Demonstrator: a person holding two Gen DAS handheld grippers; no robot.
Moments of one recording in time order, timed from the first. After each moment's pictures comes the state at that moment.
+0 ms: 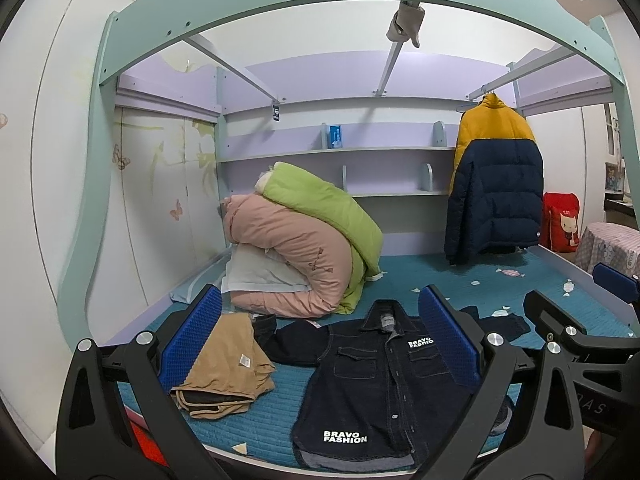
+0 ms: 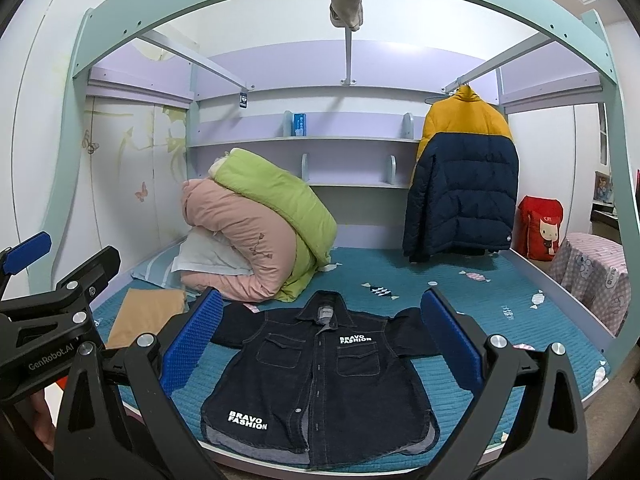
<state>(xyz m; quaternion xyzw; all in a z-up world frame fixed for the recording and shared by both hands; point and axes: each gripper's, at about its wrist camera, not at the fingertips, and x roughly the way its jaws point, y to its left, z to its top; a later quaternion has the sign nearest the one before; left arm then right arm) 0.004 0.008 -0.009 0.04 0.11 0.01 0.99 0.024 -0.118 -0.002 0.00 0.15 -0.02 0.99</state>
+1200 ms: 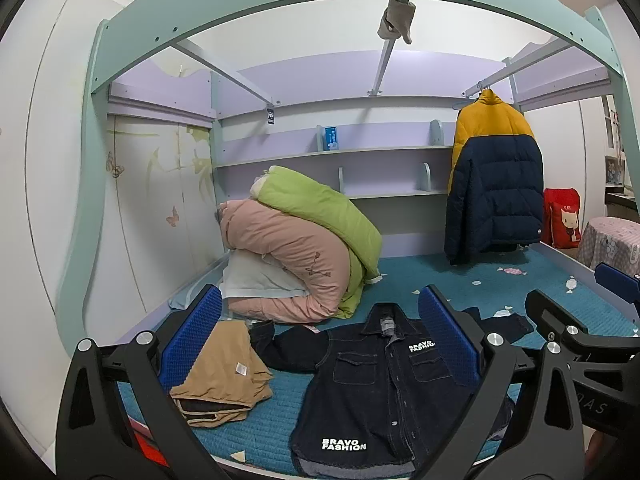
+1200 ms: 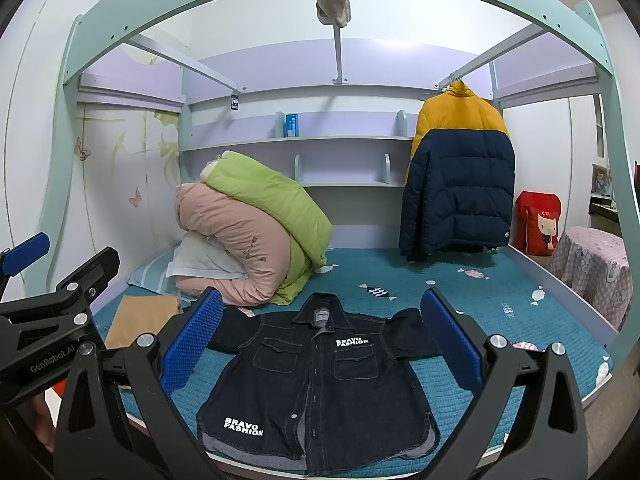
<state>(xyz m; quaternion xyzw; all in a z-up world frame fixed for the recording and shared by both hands) 0.020 -0.007 -0.006 0.05 0.10 0.01 0.99 0.035 -0.132 -0.009 0.01 0.14 -0.03 0.99</state>
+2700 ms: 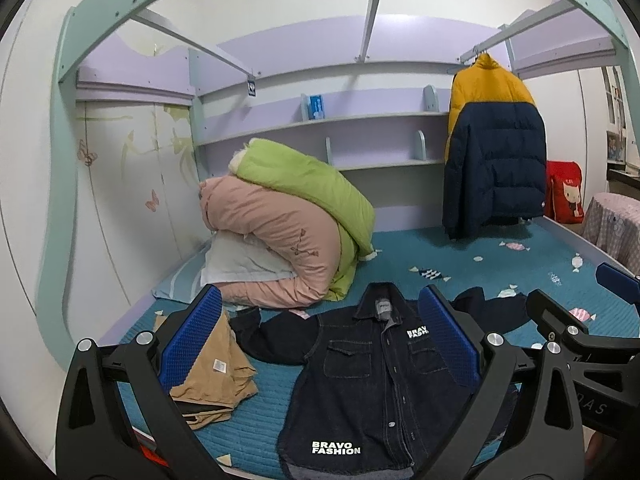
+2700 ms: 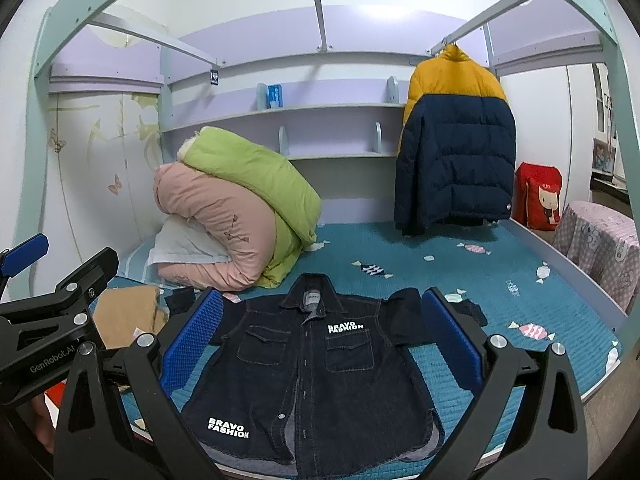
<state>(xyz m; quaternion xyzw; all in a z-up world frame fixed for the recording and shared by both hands) 0.107 -0.036 -0.042 0.07 0.16 0.00 0.99 0.096 -0.151 -0.042 0.03 0.20 -0.05 0.98</state>
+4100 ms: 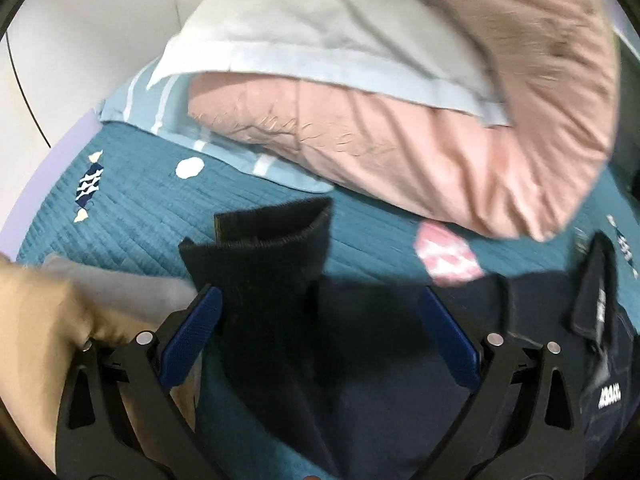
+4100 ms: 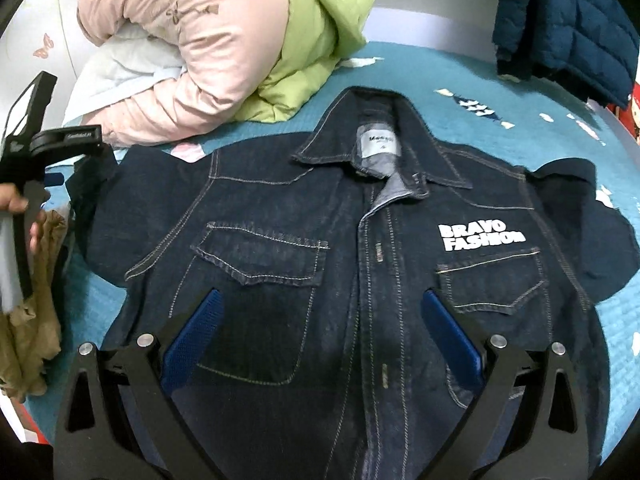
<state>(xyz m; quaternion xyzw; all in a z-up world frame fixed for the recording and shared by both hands) 0.632 0.205 -0.370 -0.07 0.47 0.16 0.86 0.449 -0.104 -0.368 0.04 0.46 0.00 0.89</state>
